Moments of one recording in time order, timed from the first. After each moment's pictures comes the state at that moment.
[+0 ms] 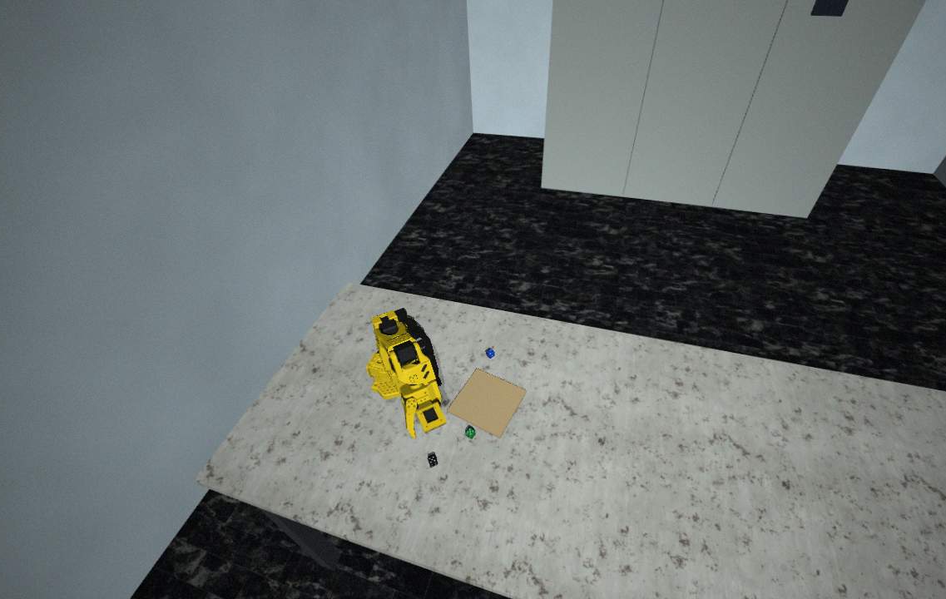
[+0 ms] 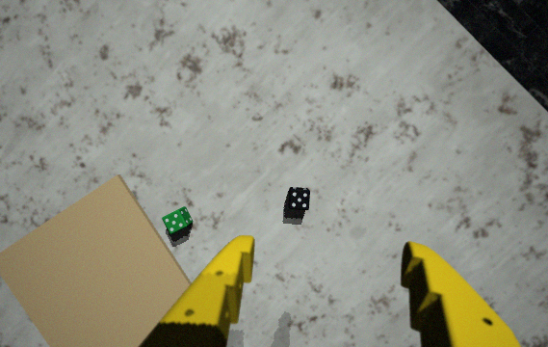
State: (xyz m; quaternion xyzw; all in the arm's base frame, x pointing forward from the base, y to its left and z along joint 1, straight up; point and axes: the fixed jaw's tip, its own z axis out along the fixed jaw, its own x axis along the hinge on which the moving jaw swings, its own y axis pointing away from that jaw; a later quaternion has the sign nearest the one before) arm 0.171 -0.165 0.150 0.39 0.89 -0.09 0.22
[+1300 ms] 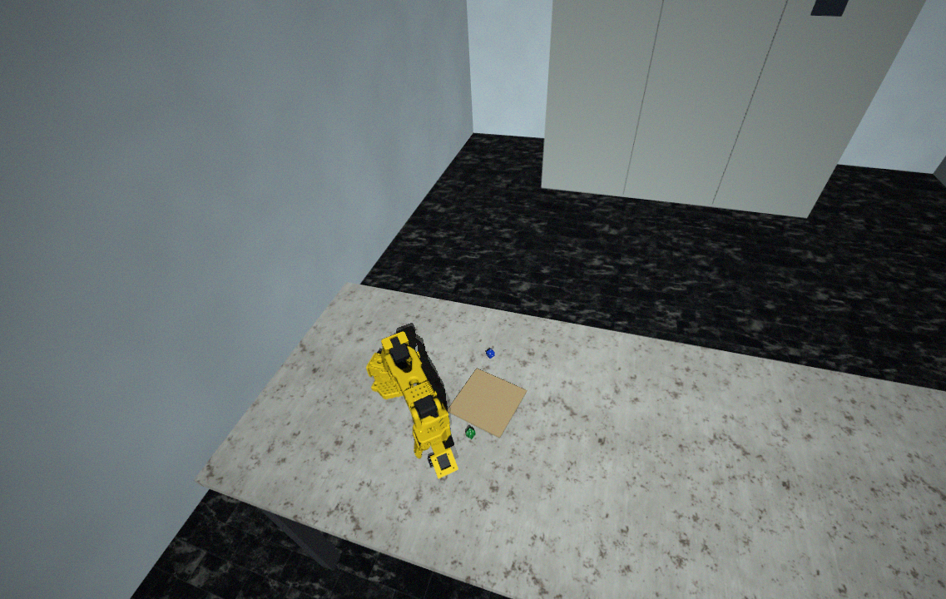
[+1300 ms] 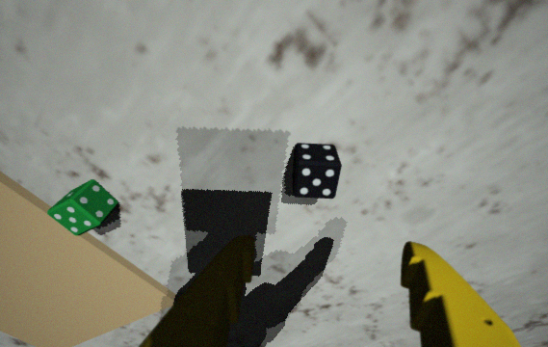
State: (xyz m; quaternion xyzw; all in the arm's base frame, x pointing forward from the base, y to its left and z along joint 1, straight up) arm 0.164 -0.158 0.047 0.41 0.91 0.00 -0.01
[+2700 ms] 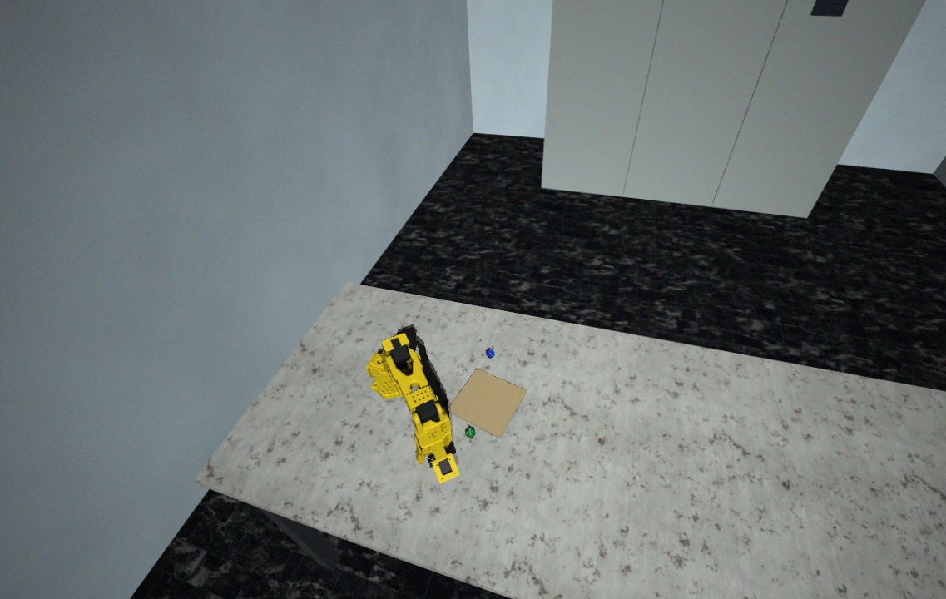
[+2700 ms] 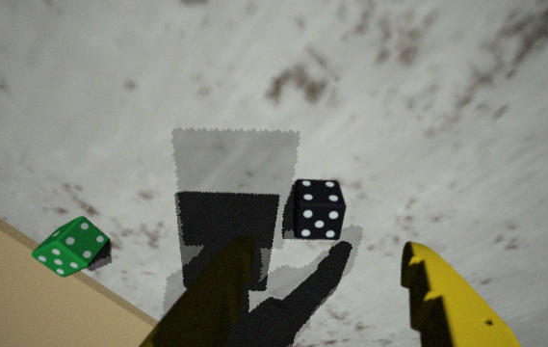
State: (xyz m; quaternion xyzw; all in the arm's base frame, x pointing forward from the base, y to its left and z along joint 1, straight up) arm 0.169 -0.163 0.034 0.41 0.91 0.00 0.00
